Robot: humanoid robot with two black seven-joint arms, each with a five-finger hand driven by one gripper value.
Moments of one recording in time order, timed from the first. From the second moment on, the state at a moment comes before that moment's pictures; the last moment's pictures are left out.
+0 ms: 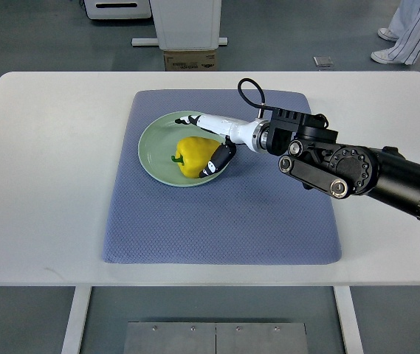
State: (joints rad) left arm -0.02 0.00 -0.11 -0.23 0.09 0.18 -0.17; right arm 1.22 0.00 0.01 0.71 -1.03 0.09 0.13
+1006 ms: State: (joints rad) left arm -0.02 0.00 -0.11 -0.23 0.09 0.18 -0.17; right arm 1.04 -0.16 0.52 0.70 -0.85 0.07 0.12
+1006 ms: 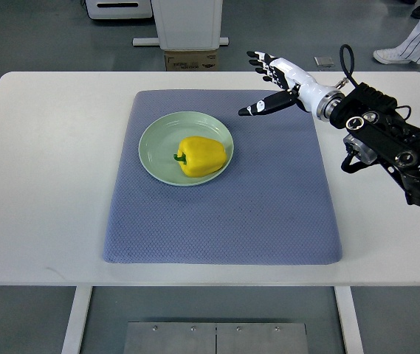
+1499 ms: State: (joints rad) left arm -0.02 0.00 -0.11 -0.23 0.09 0.18 -0.17; right arm 0.86 -0.11 0.85 0.70 -0.70 -0.07 0.10
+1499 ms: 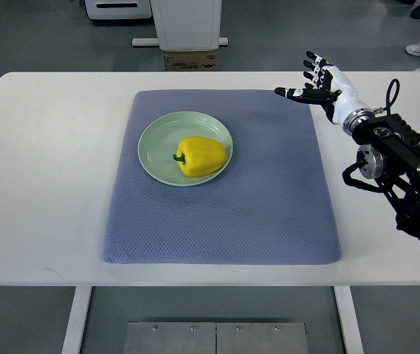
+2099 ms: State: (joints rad) left arm -0.02 0.00 -0.11 -0.23 0.09 0.18 -0.17; right arm 0.72 -0.04 1.12 0.71 -0.70 -0.06 0.08
